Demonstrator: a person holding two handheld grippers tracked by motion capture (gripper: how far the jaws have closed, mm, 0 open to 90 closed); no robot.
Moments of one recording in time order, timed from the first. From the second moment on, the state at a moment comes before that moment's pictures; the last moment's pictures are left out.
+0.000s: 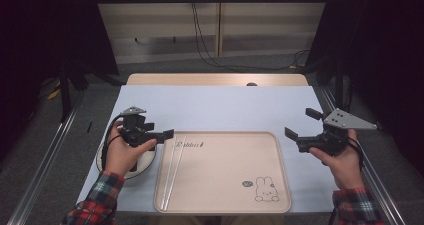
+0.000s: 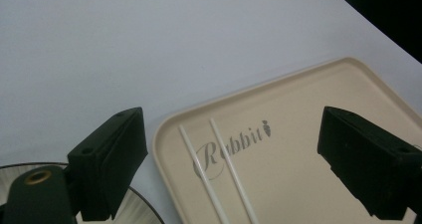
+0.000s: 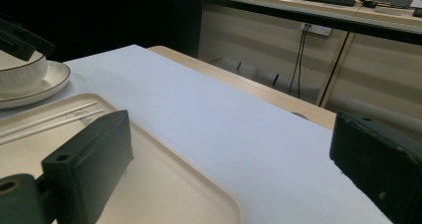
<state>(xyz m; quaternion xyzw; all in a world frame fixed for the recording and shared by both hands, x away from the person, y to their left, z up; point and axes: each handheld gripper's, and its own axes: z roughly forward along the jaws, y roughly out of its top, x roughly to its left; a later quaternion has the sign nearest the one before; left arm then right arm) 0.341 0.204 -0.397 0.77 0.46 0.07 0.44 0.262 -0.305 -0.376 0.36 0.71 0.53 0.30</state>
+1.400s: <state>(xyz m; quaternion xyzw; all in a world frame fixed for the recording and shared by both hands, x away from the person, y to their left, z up) 0.291 0.274 -0.393 0.77 0.50 -0.02 0.39 0.262 -0.302 -0.376 0.36 0.71 0.53 0.30</state>
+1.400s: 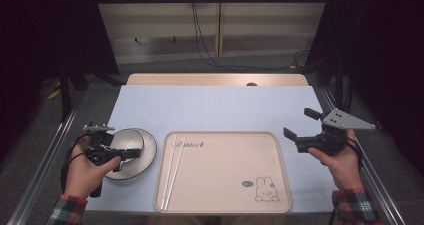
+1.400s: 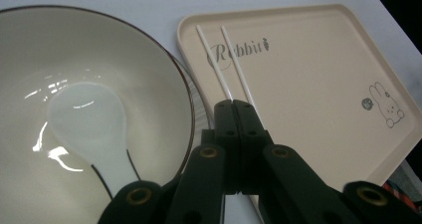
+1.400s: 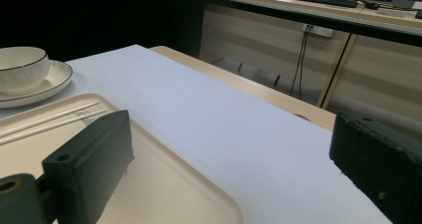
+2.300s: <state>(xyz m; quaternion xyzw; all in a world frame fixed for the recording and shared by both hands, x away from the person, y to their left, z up) 0.275 0.291 -0.411 0.77 0.52 -0.04 0.38 0.262 -0.300 -0.375 0.35 0.71 0.53 0.30</state>
